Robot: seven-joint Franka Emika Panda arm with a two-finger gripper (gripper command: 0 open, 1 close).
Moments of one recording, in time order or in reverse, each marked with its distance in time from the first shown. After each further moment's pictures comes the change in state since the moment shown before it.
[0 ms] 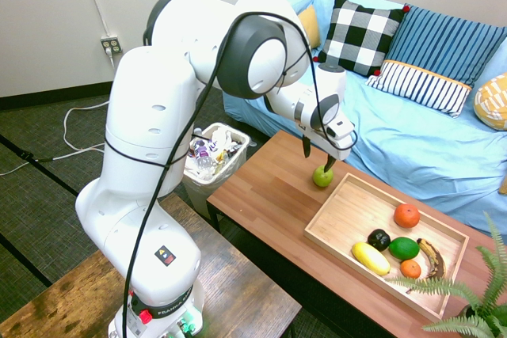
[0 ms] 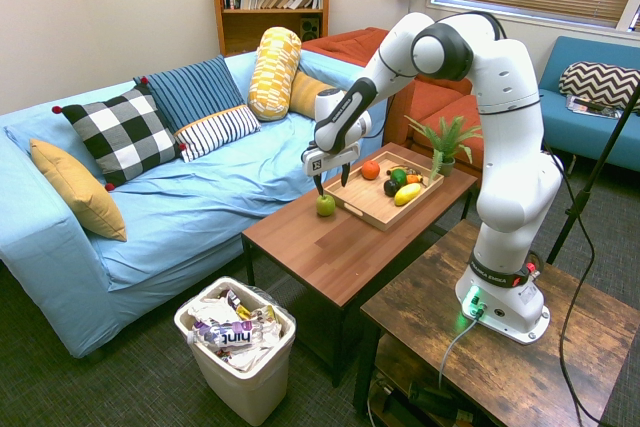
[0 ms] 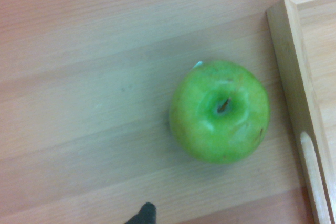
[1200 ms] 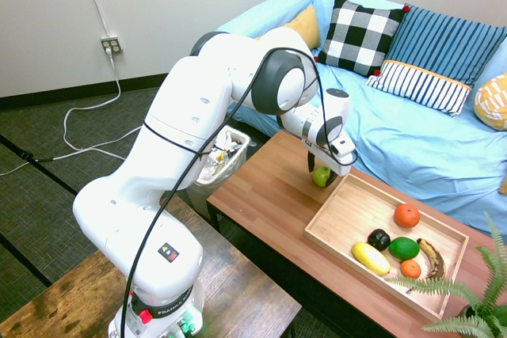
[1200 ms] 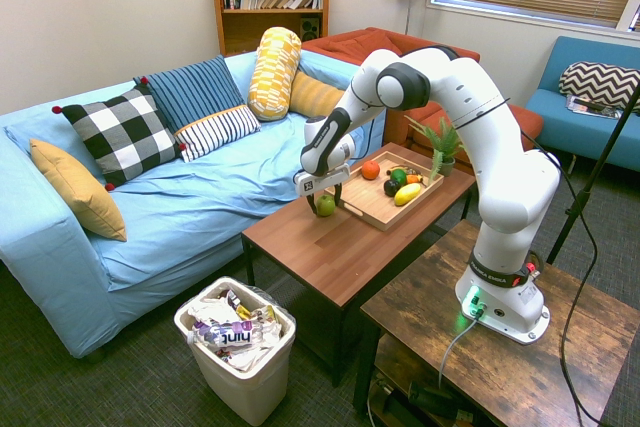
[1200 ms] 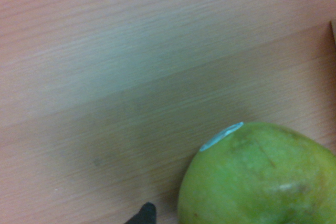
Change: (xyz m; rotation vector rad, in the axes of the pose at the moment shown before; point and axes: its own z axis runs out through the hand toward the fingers) arm 0.017 -0.034 0.089 -0.050 -0.036 0.040
